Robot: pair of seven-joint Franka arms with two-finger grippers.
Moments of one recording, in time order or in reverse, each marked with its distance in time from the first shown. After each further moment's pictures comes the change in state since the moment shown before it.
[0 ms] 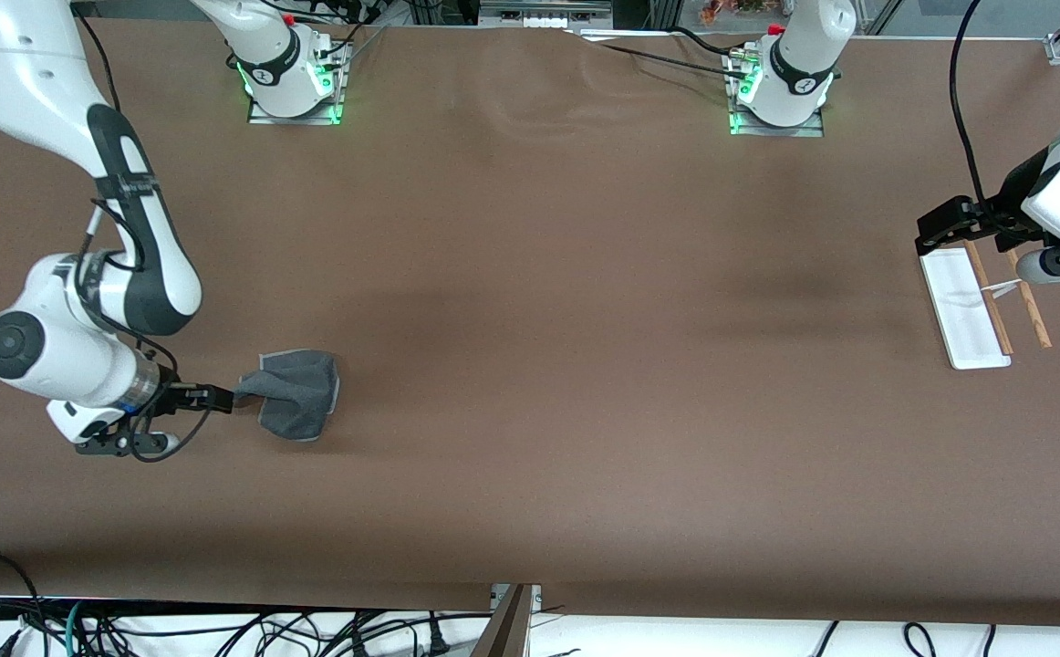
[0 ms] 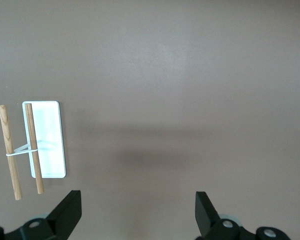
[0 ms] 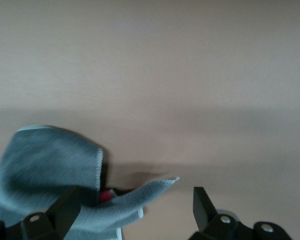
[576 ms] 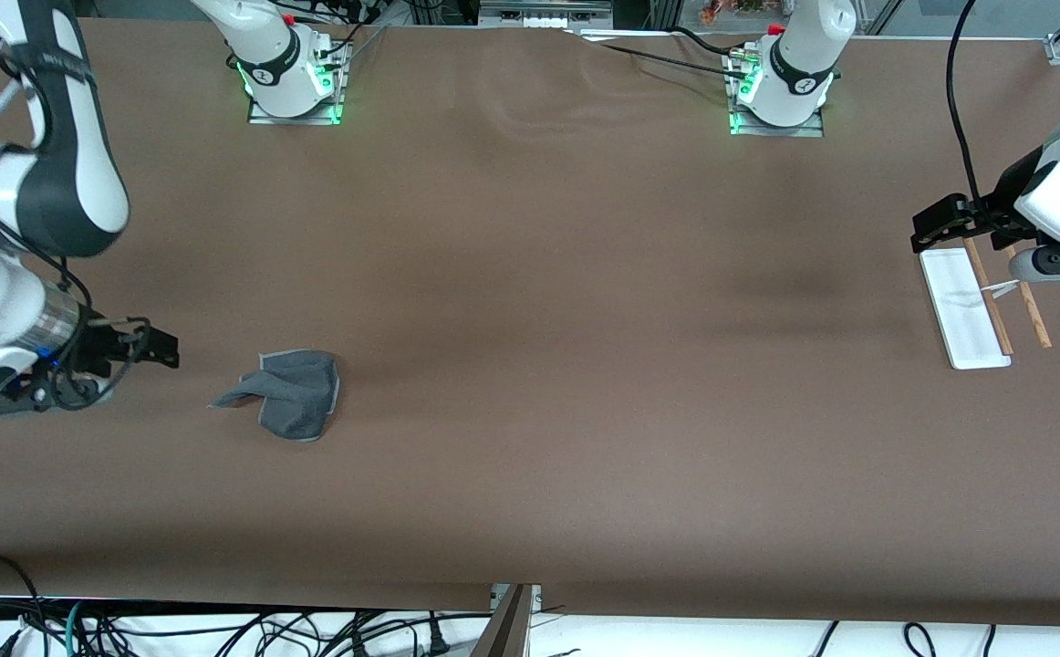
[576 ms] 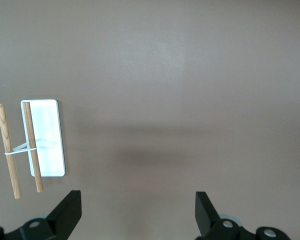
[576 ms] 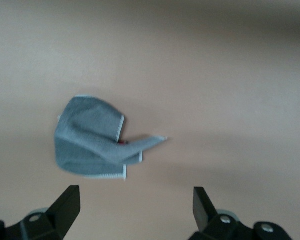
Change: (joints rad) left arm -0.004 0.000 -0.003 0.000 0.000 -0.007 0.000; right arm 0.001 -0.253 0.007 0.000 0.000 -0.208 -0.196
